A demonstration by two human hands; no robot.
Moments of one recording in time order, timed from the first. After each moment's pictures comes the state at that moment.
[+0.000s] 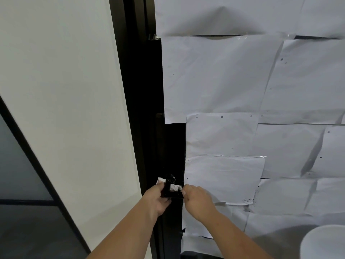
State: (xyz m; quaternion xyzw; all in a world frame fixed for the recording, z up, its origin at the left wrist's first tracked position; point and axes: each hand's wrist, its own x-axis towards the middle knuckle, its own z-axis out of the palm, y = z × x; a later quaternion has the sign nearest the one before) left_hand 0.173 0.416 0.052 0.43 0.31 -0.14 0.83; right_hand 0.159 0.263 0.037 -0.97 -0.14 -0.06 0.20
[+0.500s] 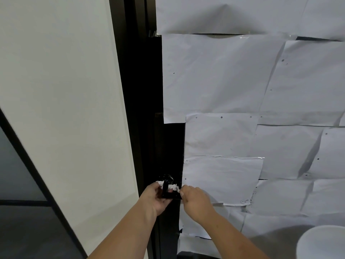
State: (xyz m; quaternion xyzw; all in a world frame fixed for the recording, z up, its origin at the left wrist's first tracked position) left_hand 0.176 0.417 0.052 0.30 0.33 -0.11 0.89; right_hand 0.160 0.262 0.035 -0.97 -0.15 -0.06 0.19
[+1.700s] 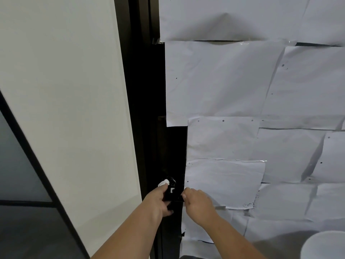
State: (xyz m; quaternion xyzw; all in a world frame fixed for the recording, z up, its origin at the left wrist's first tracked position) left_hand 0.168 0.407 0.071 0.40 0.37 -0.14 0.83; right_hand 0.160 0.262 0.035 -0.97 -0.15 -0.07 0.21
